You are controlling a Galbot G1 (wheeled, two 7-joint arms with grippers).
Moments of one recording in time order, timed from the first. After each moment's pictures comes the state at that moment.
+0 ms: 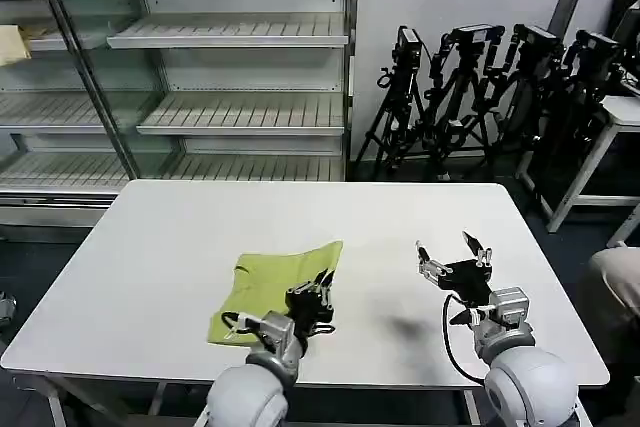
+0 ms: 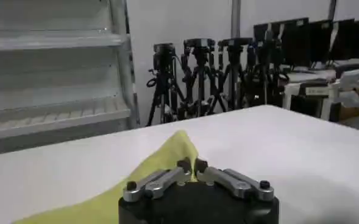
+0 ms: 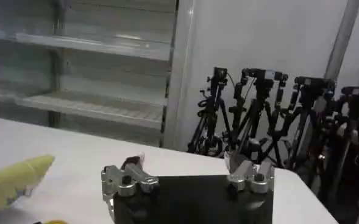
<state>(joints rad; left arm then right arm) 1.16 -1.37 -0.04 -2.07 -0.12 0.57 -0.12 -1.25 1.16 0.49 2.20 0.29 -0.54 0.11</state>
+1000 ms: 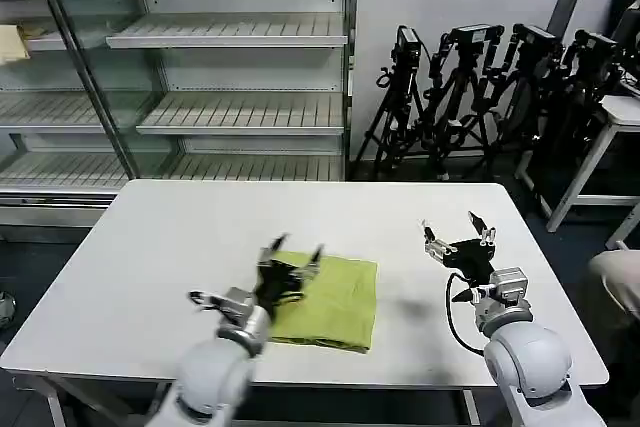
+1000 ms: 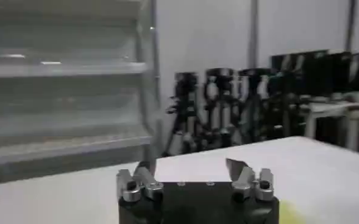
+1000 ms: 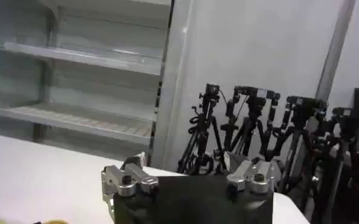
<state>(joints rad) 1.14 -1.34 -0.27 -2.01 -0.16 0.41 0.02 -1.14 1.16 0.49 2.08 0.25 -0.45 0.07</state>
